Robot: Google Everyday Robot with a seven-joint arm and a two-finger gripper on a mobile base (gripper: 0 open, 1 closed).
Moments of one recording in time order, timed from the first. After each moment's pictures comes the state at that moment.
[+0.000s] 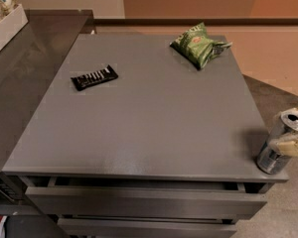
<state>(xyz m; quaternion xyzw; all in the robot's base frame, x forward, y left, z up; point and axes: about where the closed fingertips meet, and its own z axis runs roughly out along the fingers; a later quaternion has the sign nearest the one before) 0.387 -0.257 0.911 -0.47 0.78 0.20 0.36</state>
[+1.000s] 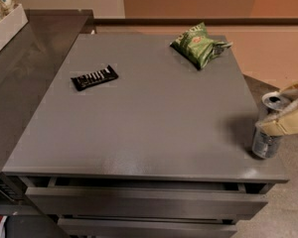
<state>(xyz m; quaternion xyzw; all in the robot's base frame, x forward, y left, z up) 0.417 -0.236 0.928 -0.50 0.79 0.17 0.31</state>
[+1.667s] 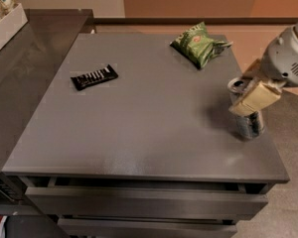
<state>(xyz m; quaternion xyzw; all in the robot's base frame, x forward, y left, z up) 0.464 -0.197 0.927 -0.57 0.79 0.10 0.21</state>
